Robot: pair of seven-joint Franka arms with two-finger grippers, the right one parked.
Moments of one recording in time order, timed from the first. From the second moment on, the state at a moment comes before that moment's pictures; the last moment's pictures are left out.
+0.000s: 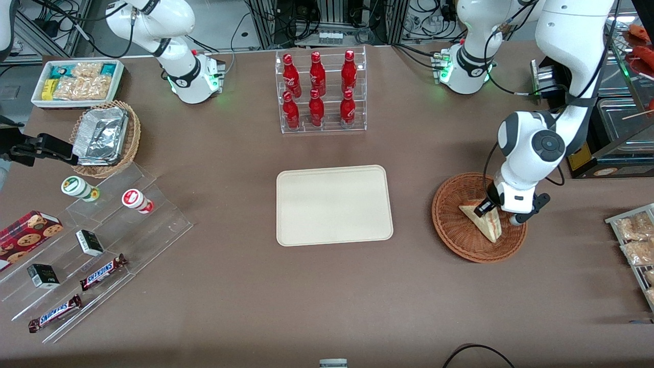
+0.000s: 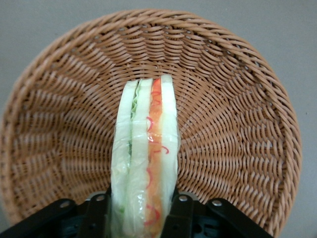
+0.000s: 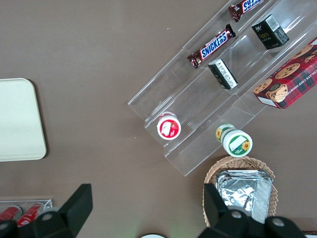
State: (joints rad) arm -0.01 0.24 -0.09 -2.25 0.04 2.54 -0.73
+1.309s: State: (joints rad) arm -0.36 0.48 -0.39 -1.55 0.21 1.91 -1.09
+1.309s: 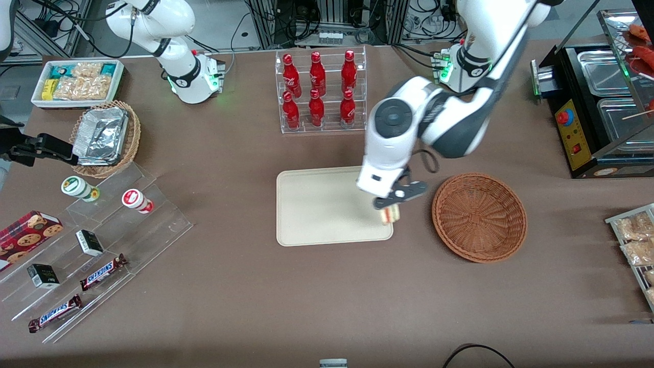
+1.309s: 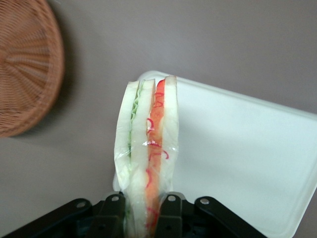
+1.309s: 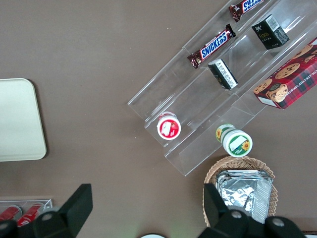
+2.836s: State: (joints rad) arm -0.56 0.86 -0.39 -1.35 0.44 2.09 -1.13
